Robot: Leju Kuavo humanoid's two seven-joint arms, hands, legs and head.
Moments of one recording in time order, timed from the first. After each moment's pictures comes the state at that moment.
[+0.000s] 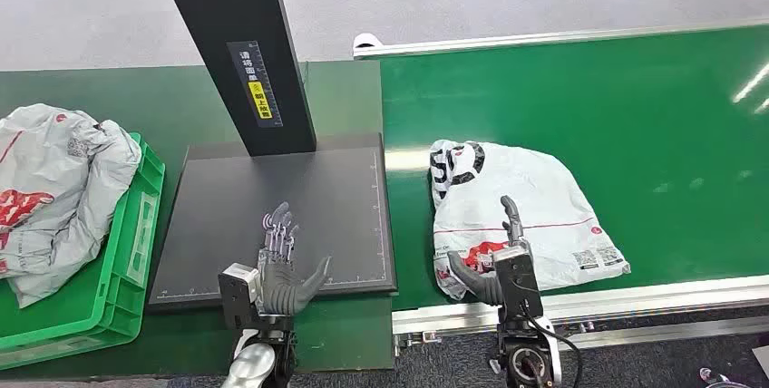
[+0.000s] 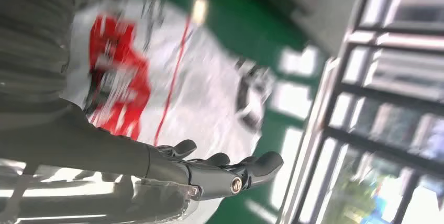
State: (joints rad) left arm -0.12 -0.25 -0.24 -0.96 -0.05 0.19 -0.65; right arm -0.08 0.14 0.08 -1.17 0.36 -0.31 -0.35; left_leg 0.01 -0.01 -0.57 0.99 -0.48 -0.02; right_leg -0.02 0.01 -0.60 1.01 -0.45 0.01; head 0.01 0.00
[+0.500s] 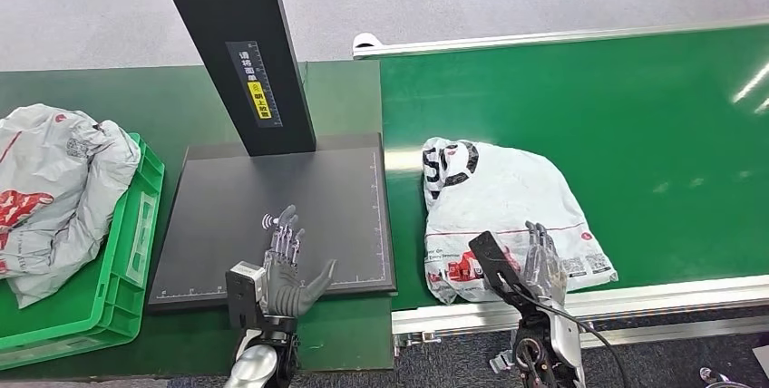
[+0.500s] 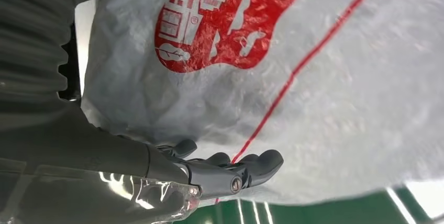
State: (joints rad) left arm -0.12 -0.25 -0.26 -0.96 -0.06 0.19 -0.60; right arm -0.17 0.10 0.00 -1.03 0.91 -0.26 0.11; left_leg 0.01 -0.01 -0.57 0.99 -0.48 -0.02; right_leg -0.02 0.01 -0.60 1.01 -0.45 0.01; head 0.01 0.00
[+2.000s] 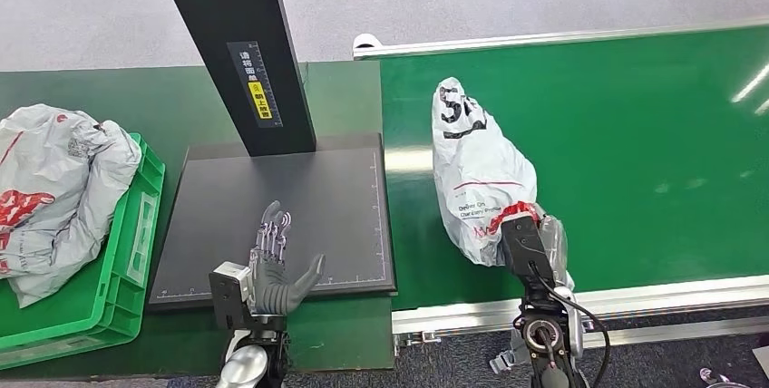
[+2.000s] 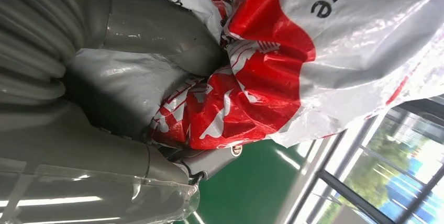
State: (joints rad) left arm -0.09 -0.24 -0.23 -1.06 -0.07 0.21 -0.59; right arm -0.19 0.13 -0.03 -1.12 0.50 -0.34 -0.29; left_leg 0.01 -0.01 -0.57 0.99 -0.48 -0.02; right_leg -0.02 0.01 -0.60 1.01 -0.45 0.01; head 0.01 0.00
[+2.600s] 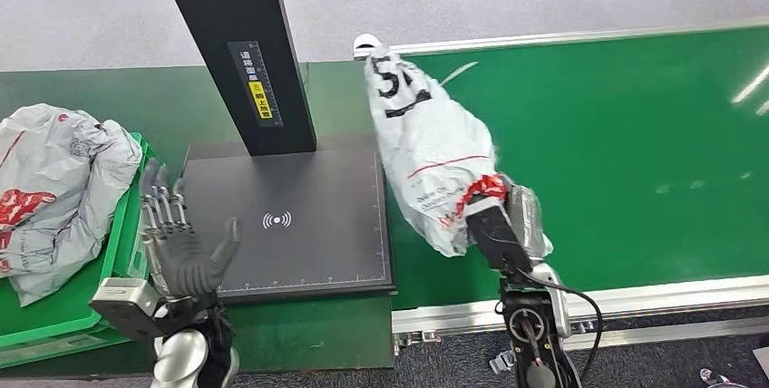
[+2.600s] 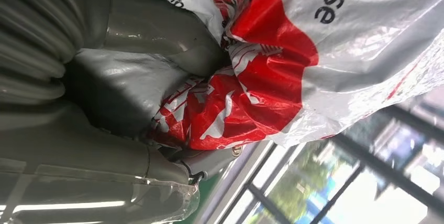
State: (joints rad) left arm -0.04 -0.18 -0.14 -1.49 -0.13 0.34 -0.66; right arm -0.21 0.17 0.13 -1.31 0.61 -0.20 -0.23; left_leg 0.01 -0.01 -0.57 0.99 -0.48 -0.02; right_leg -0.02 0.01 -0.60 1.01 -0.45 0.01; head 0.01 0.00
